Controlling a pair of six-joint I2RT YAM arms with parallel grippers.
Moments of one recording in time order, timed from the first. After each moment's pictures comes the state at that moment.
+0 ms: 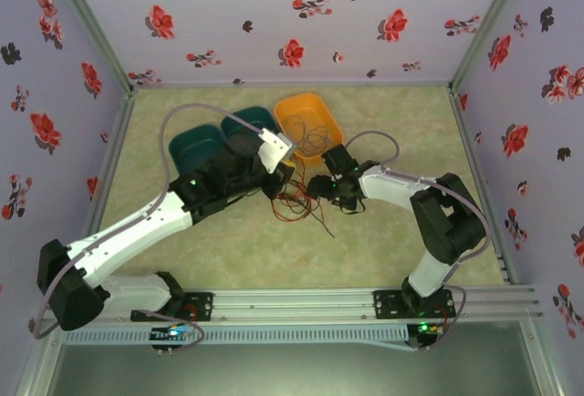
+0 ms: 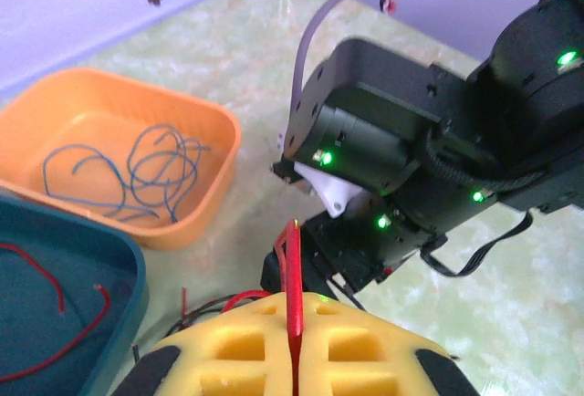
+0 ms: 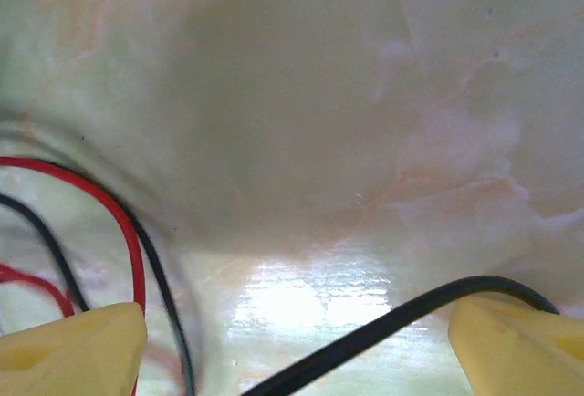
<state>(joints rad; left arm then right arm) -0.89 1.21 1.07 -0.32 0.04 -0.05 0.59 1.69 0.94 -0.43 -0.10 0.79</state>
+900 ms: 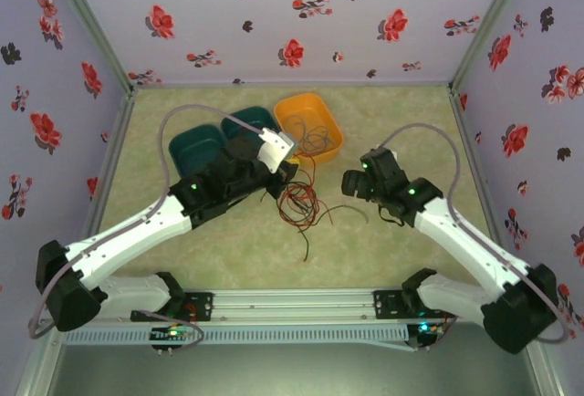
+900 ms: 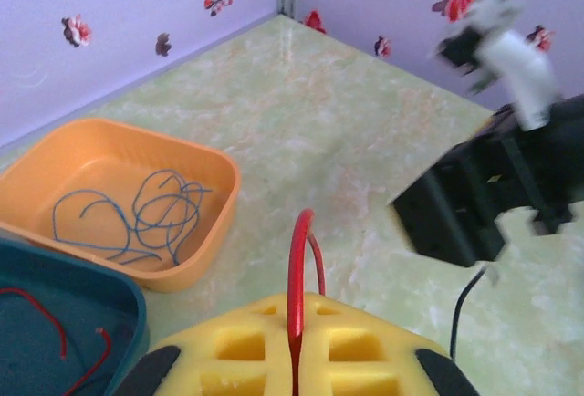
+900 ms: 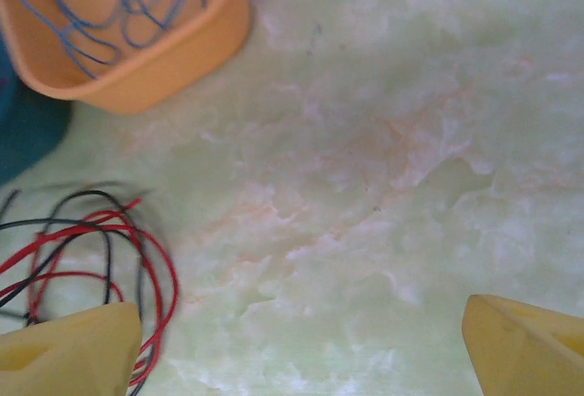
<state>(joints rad) -0.92 1.22 1.06 -0.24 -0.02 -0.05 0.57 1.04 0.84 -0.69 0.21 0.61</state>
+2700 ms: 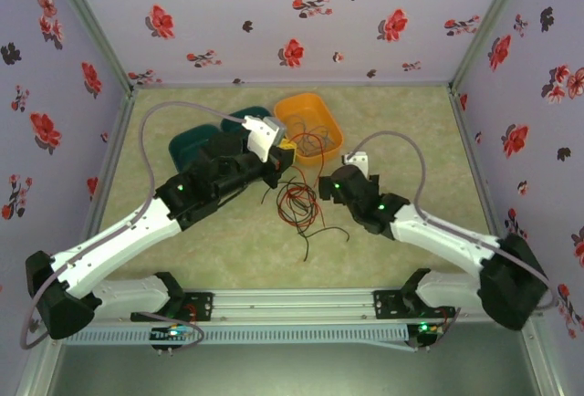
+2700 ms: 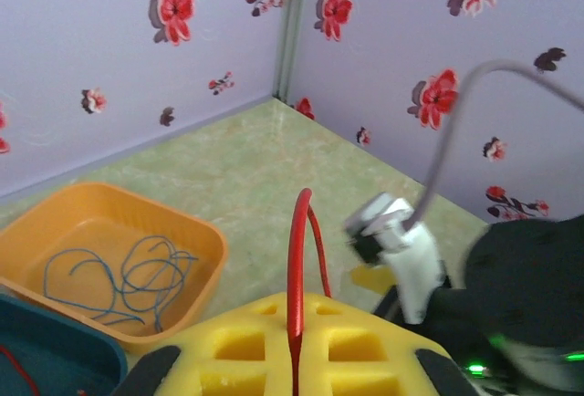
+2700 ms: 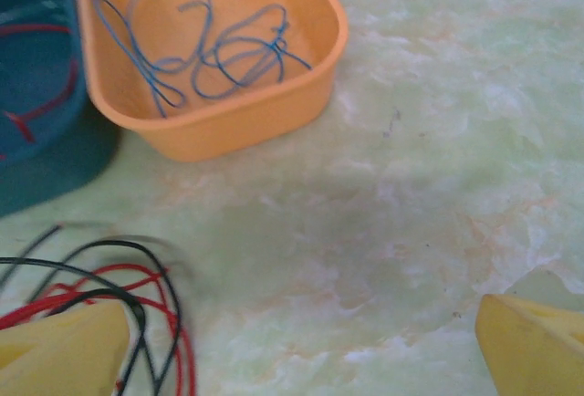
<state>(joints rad) -0.91 1.14 1.09 -0.16 -0.01 -0.16 0.79 1.16 0.69 -0.26 0.47 0.53</state>
